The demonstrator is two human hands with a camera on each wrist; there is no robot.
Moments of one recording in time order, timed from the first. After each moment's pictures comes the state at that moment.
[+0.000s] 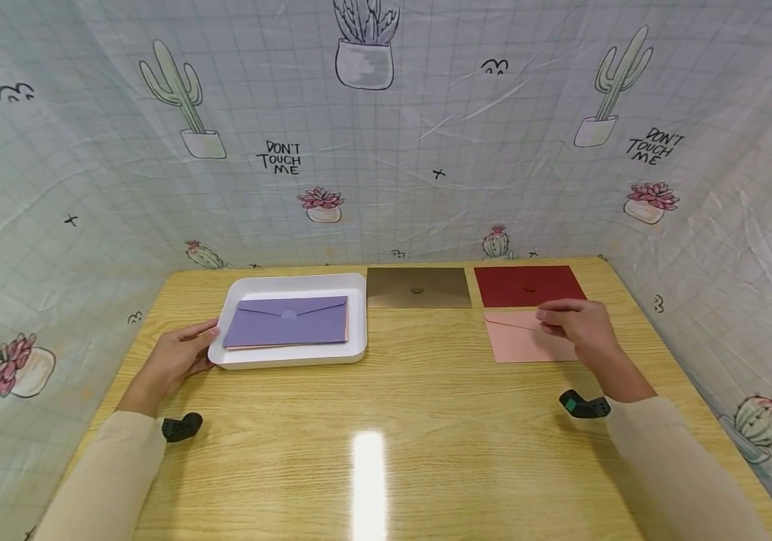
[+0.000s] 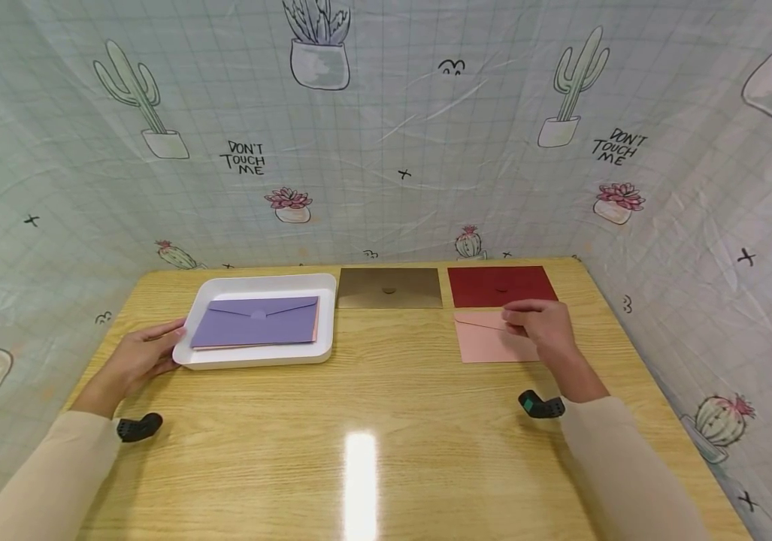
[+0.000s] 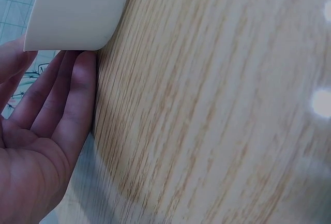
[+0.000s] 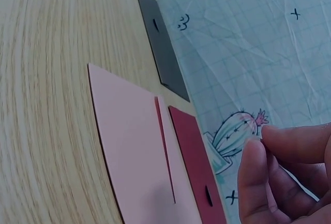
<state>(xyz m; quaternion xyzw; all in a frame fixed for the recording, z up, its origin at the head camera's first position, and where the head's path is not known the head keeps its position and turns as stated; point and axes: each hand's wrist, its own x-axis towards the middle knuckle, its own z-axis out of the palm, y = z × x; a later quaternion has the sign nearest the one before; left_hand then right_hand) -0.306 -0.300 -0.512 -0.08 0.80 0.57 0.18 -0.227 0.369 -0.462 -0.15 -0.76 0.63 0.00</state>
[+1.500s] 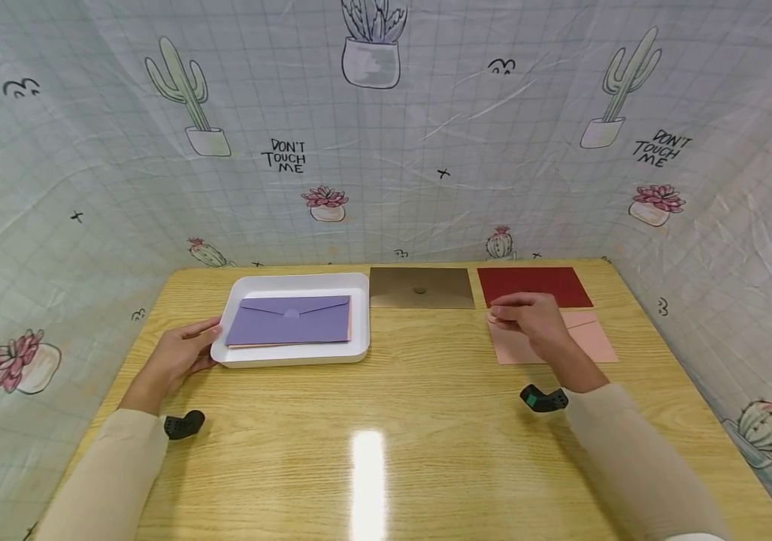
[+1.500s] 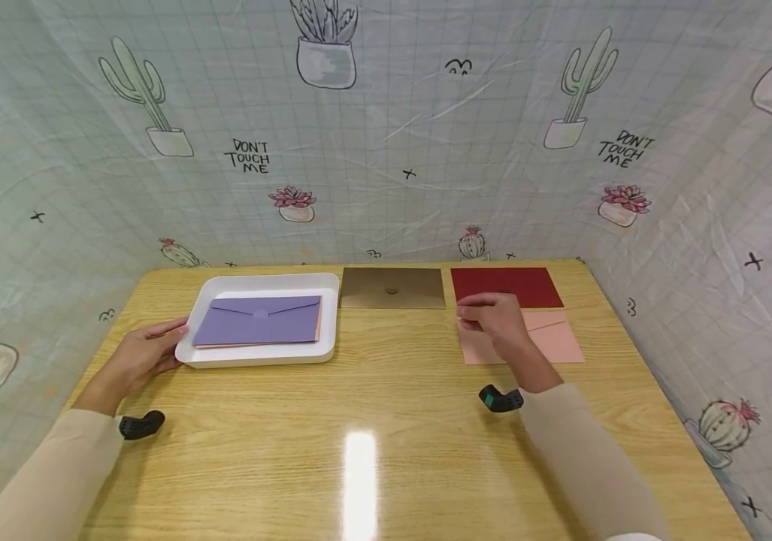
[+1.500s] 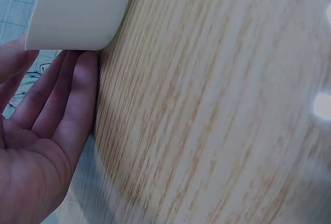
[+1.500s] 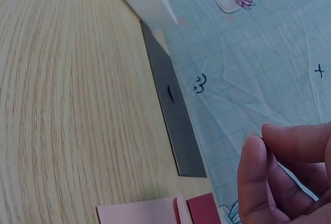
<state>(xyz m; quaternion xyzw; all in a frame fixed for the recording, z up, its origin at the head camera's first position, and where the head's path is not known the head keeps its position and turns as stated) -0.305 -0.299 -0.513 -0.09 0.80 0.56 0.18 -0.257 0.303 -0.464 -0.12 -0.76 0.64 -0.04</state>
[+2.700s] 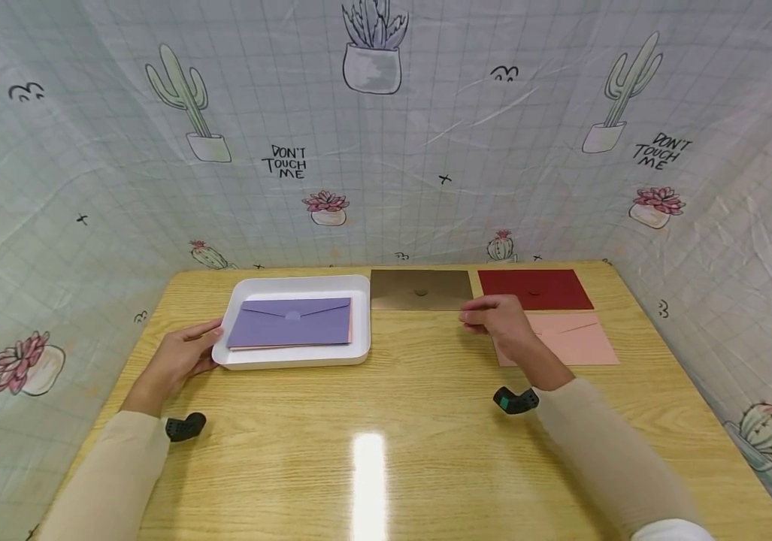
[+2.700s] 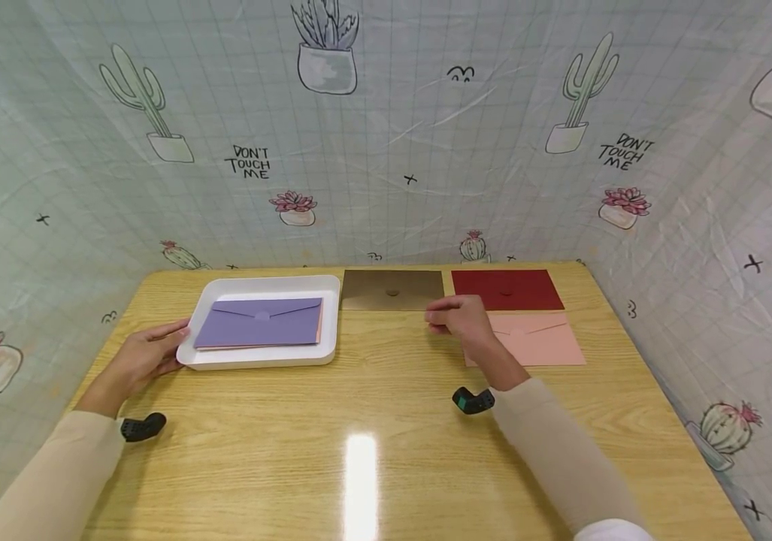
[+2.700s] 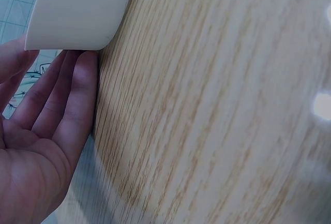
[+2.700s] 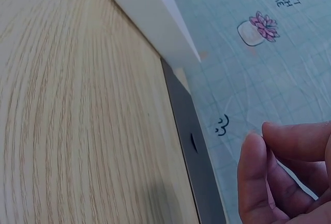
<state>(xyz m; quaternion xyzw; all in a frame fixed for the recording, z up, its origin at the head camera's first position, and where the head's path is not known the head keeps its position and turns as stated) -0.308 -0.299 -0.509 -0.09 0.81 0.56 0.19 -0.272 0.256 -0.469 -0.10 -0.76 0.63 -0.08</state>
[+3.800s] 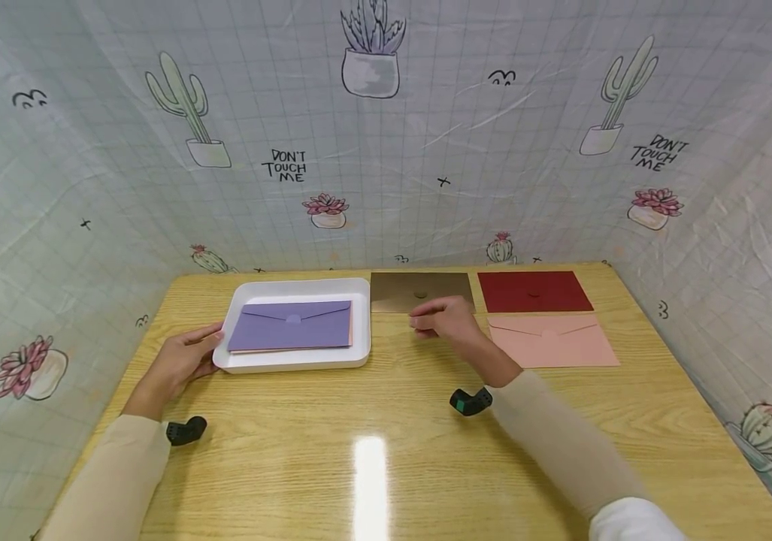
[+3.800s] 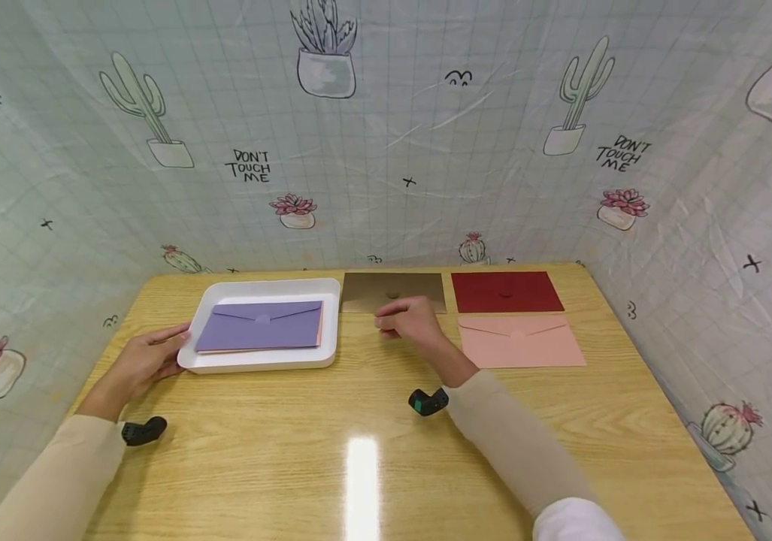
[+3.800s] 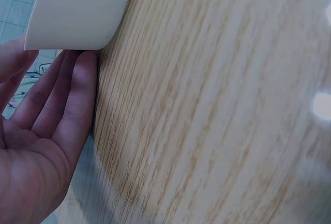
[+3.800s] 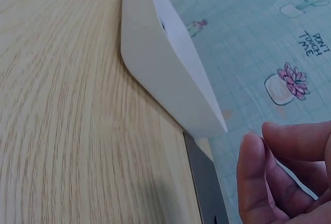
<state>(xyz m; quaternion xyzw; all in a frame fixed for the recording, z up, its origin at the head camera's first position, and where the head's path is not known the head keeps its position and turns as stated) -0.307 -0.298 -0.506 -0.09 0.80 0.56 0.19 -0.286 0.182 -0.472 -0.06 -0.75 0.65 -0.11</state>
